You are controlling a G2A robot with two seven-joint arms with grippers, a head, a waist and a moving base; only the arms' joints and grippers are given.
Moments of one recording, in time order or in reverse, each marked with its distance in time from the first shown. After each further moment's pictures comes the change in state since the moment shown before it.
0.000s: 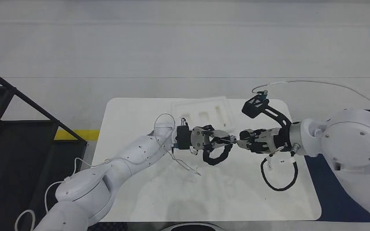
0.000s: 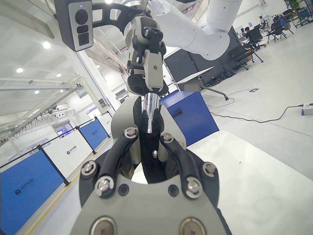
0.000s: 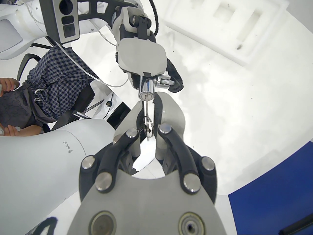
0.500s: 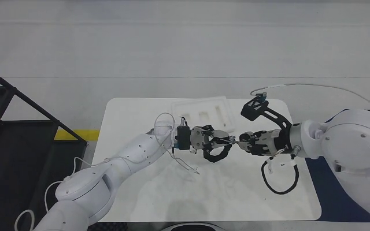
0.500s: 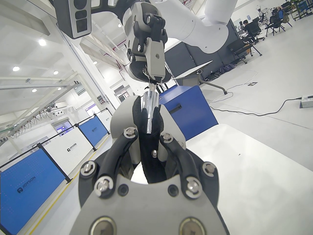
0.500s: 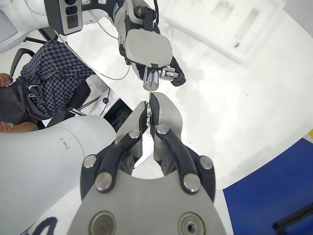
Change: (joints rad) left arm -0.009 -0.005 -0.008 0.012 0.075 0.026 0.025; right arm 0.003 -0.005 -0.003 -0.022 -0.018 0.033 0.040
